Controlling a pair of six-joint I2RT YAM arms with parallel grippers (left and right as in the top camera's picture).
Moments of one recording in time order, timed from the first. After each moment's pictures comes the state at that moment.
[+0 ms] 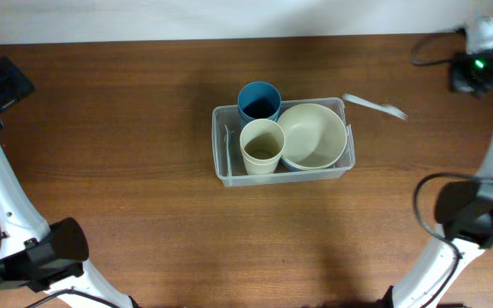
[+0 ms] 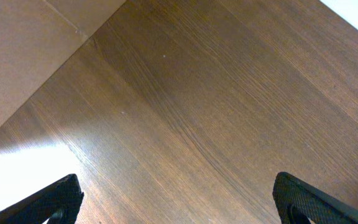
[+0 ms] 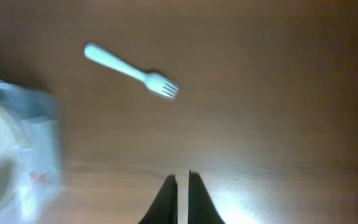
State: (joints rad) left arm 0.36 1.96 2.54 -1.66 -0.30 -0.34; right arm -0.33 2.14 2.48 -1.53 -0.11 -0.34
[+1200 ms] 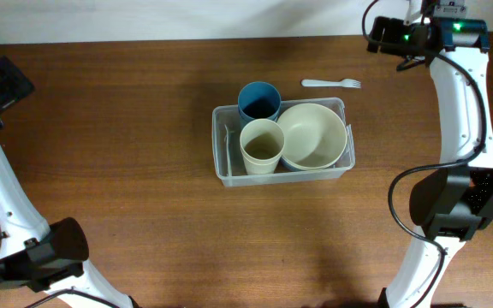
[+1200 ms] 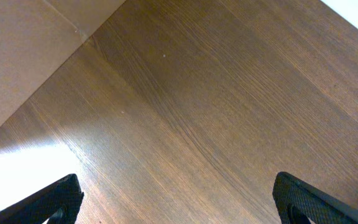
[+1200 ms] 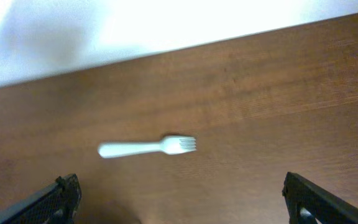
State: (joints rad) left arm 0.36 1.96 2.54 -1.66 -0.30 -0.34; right arm -0.11 2.14 2.22 -0.93 -0.10 0.15
